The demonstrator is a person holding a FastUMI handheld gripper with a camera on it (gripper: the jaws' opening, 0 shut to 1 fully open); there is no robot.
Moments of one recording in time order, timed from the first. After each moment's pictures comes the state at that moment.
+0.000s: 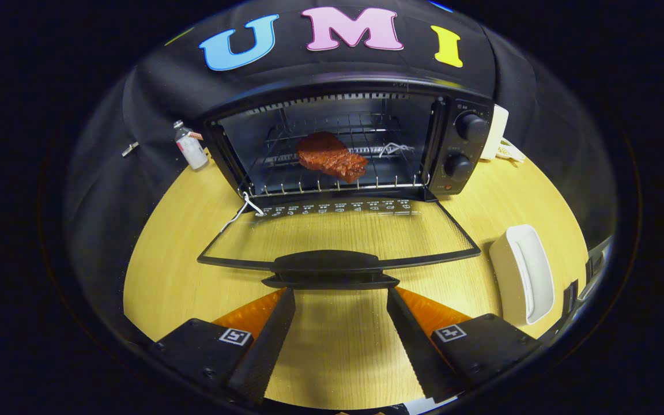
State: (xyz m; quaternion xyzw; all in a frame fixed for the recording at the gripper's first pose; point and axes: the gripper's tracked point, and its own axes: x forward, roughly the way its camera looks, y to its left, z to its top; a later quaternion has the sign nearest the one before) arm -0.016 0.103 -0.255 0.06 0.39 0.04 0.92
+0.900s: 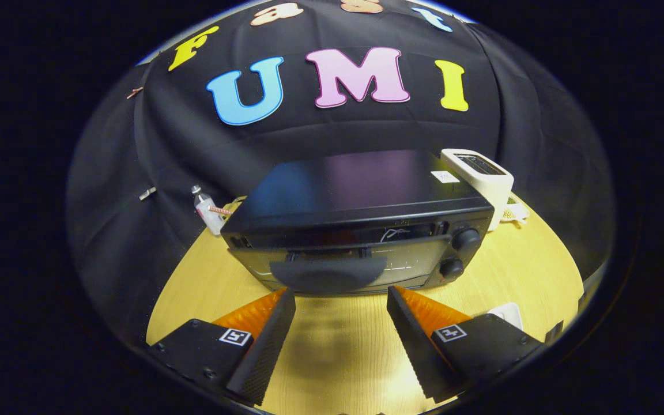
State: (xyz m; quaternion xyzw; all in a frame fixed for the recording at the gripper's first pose) arm 0.059 0.093 -0.144 0.08 0.27 0.06 0.96
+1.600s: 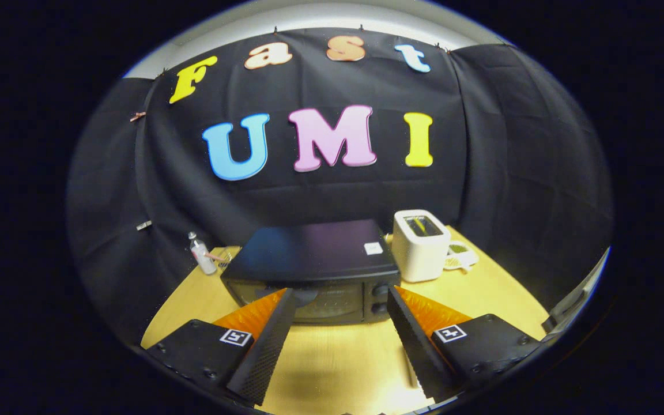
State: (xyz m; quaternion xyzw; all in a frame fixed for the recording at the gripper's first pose) arm 0.015 -0.016 -0.013 0.06 0.12 0.01 0.99
